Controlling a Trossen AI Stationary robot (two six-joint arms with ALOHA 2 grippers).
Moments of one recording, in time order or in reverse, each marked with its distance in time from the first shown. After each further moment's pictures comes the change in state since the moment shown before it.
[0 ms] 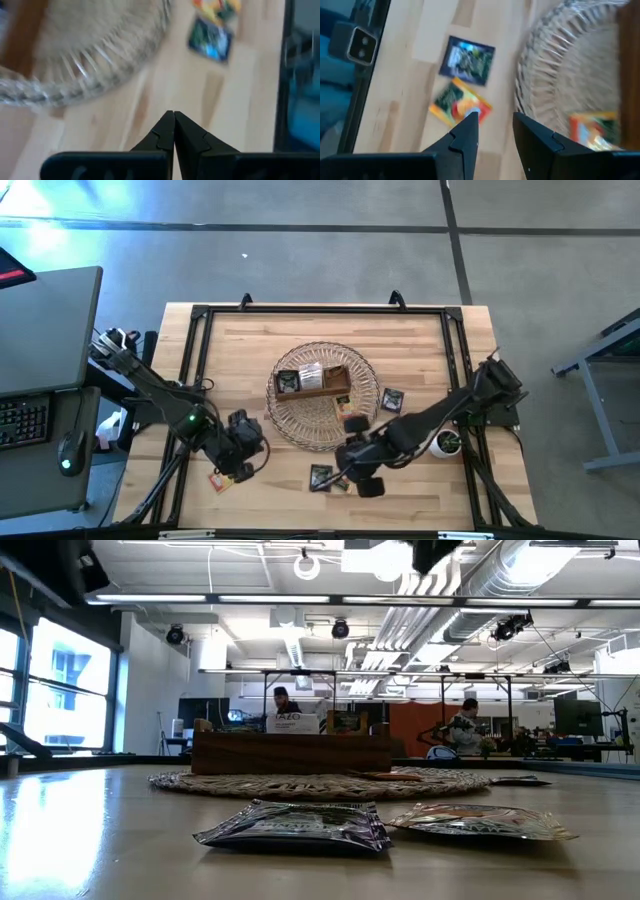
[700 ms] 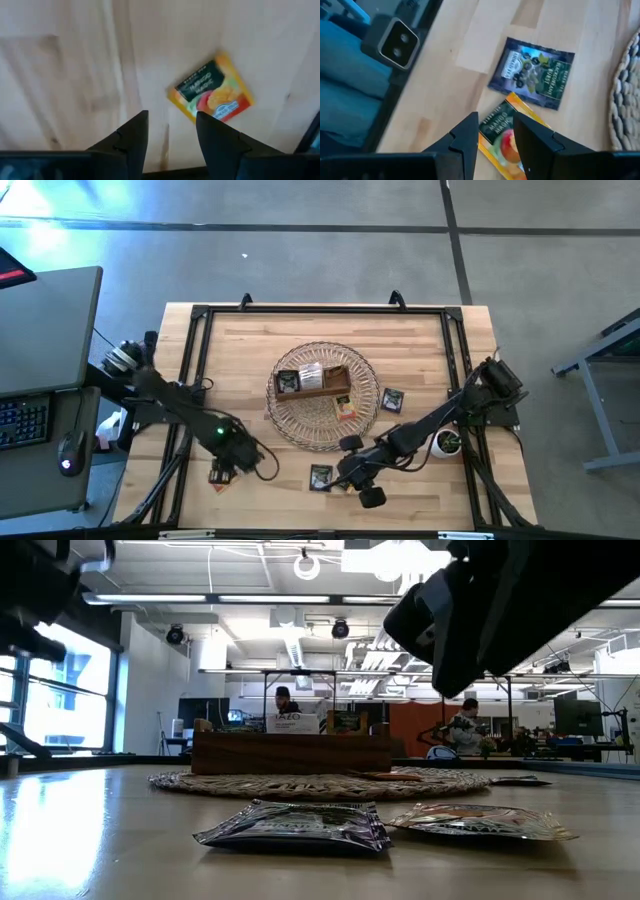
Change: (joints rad) left arm 0.071 0.212 0.001 -0.331 0.554 0.322; right arm 0.010 0.001 -0.456 0.714 -0.203 -0.020
